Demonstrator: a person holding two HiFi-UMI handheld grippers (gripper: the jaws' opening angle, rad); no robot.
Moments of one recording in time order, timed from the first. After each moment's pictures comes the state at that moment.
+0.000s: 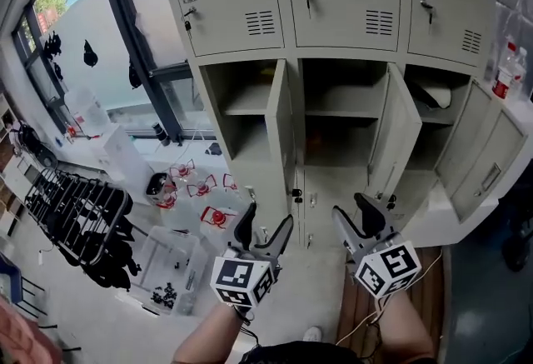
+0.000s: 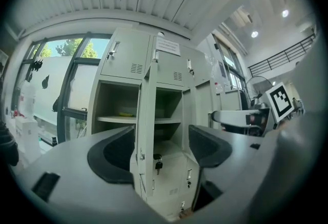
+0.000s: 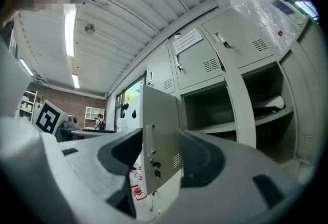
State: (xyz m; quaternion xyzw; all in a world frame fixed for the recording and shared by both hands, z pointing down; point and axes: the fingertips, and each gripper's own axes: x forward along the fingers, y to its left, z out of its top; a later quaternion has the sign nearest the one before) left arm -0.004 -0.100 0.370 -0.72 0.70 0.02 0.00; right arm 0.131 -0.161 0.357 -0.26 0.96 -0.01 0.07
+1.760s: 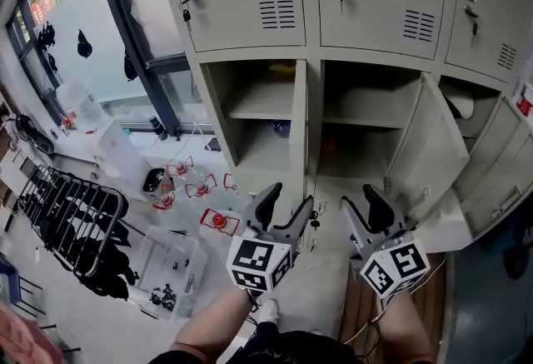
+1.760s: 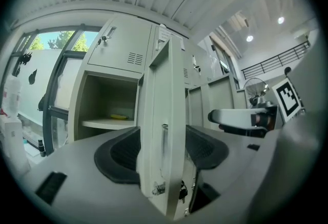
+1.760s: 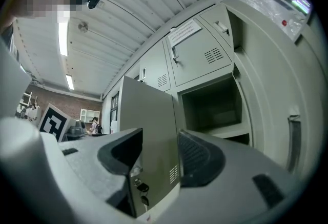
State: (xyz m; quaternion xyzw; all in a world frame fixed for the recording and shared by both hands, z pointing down) left arm -0.046 -0.204 0.358 -0.75 0.66 0.02 0.01; right arm 0.066 -0.230 0.340 -0.28 0.96 -0.01 0.08
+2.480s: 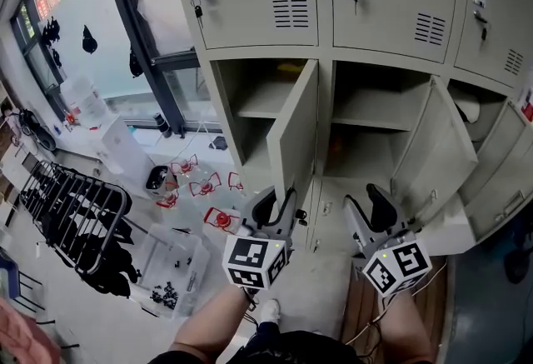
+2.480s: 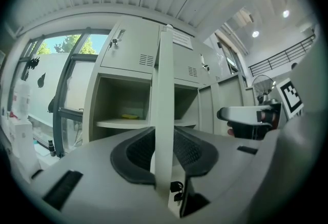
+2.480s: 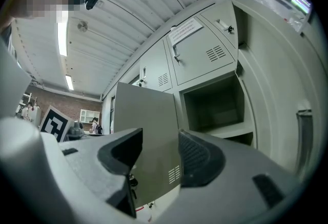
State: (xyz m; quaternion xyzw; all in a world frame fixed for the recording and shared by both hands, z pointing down) left arm -0.084 -0.193 0.360 -0.72 0.69 0.02 0.00; right arm 0.053 -0.229 0.340 -0.28 0.96 -0.02 0.08
